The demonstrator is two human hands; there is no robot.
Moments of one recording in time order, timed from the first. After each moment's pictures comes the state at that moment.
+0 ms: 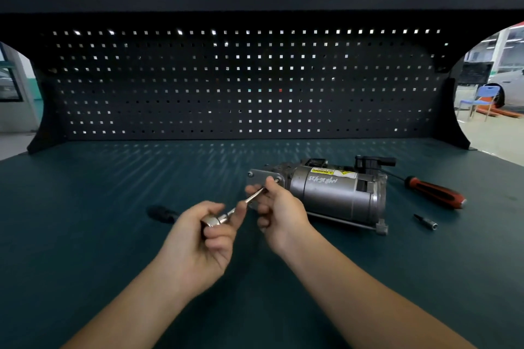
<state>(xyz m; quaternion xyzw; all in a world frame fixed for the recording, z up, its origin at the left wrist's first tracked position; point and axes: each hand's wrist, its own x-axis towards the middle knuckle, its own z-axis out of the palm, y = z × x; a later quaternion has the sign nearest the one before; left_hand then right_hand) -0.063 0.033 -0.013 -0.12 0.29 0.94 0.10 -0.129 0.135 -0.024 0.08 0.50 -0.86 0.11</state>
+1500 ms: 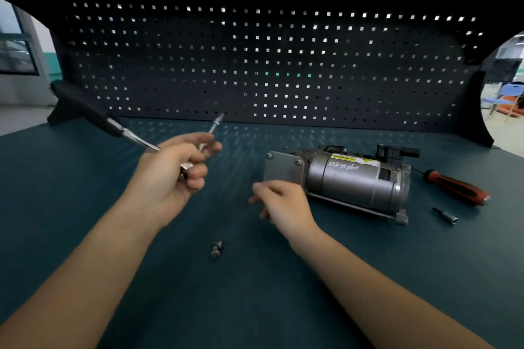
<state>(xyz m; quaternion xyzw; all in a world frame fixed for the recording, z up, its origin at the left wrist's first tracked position) -0.072 -0.016 0.016 -0.05 0.56 0.81 -0.16 -0.127 0.128 -0.050 -0.12 0.76 -0.64 -0.01</state>
